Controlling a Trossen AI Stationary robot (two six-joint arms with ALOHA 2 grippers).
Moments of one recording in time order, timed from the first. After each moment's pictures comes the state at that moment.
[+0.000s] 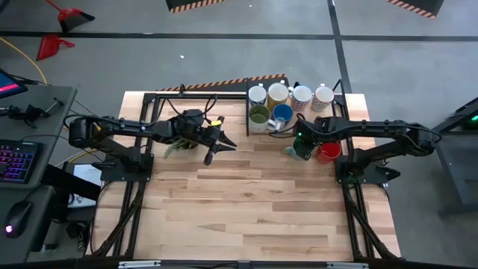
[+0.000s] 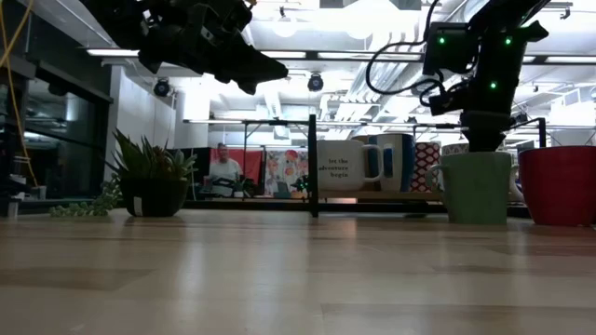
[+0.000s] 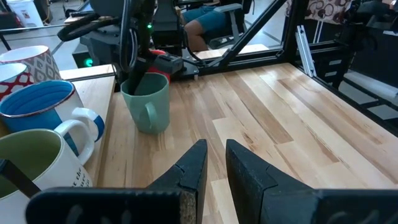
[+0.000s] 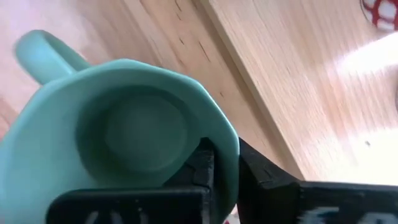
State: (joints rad) left arm 0.24 1.37 0.71 0.36 0.44 0.21; right arm -0.30 1.21 0.74 -0.88 0.28 0.20
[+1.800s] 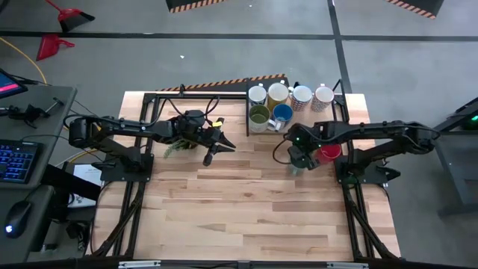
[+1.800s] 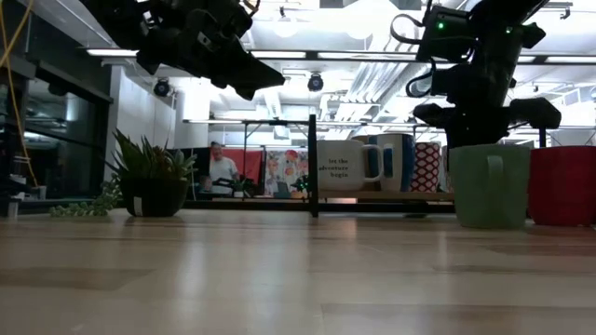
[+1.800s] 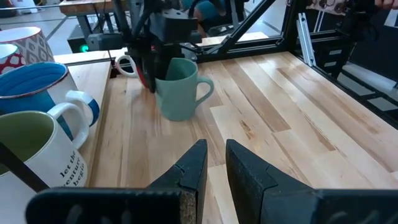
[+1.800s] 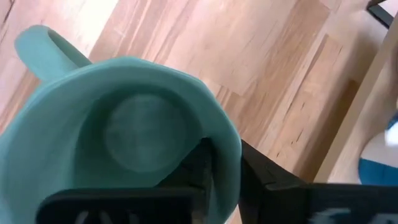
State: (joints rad) left arm 0.24 1.37 0.71 0.31 0.43 0.21; right arm -0.20 1.22 0.73 -0.72 -0.01 -0.73
